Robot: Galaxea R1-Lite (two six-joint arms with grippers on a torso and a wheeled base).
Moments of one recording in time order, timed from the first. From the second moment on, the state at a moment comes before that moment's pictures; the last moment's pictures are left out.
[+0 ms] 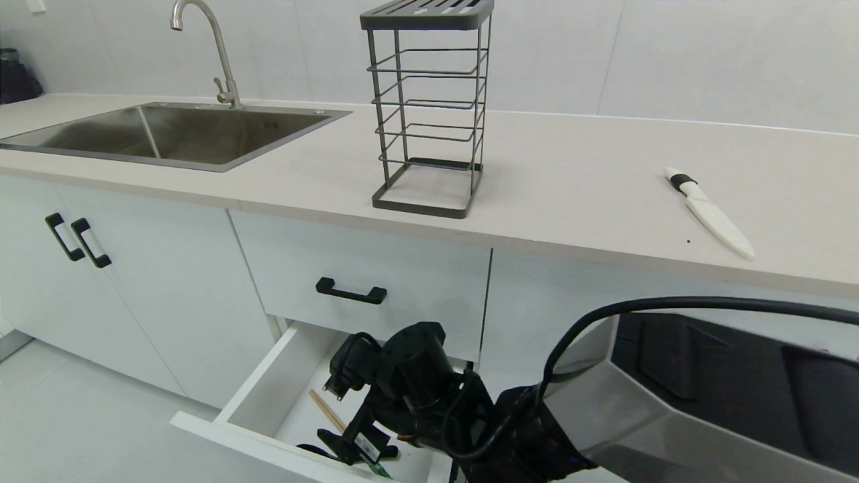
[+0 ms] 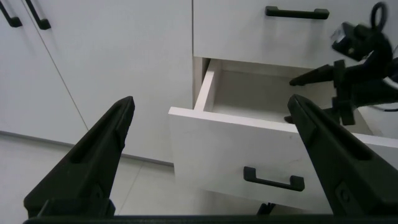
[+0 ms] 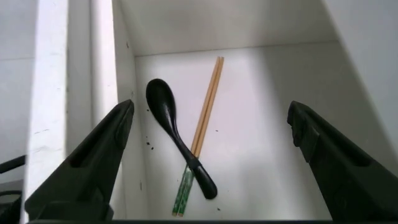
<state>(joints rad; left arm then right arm) 0.00 0.00 0.00 0.00 -0.08 0.00 1.01 2.39 -1.17 -0.70 0.04 -0.16</state>
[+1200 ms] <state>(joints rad) 0.00 0.00 0.00 0.00 -0.08 0.00 0.97 1.49 -0.33 -0.84 0.04 -0.13</state>
